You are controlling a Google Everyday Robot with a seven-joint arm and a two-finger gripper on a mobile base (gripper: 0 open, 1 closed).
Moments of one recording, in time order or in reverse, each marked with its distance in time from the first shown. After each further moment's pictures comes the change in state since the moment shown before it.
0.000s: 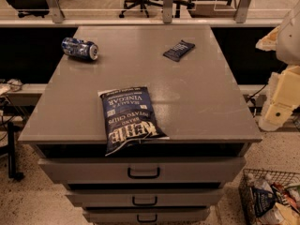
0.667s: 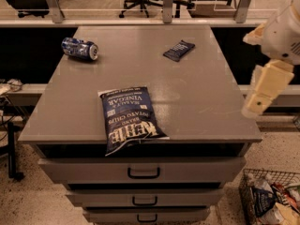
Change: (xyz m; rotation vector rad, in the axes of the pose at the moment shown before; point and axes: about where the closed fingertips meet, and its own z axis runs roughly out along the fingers) arm -0.021 -0.027 0.018 0.033 -0.091 -0.020
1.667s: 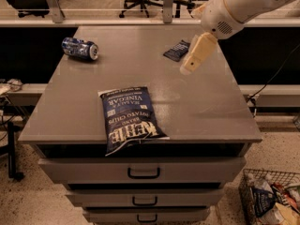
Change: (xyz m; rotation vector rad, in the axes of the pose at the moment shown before) arm -0.114 -0.115 0.078 0.081 -0.340 -0.041
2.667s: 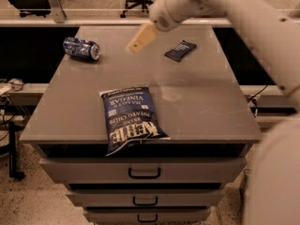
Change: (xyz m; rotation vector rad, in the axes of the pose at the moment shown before) arm -0.093 -0.066 0.124 0.044 -0.215 0.135
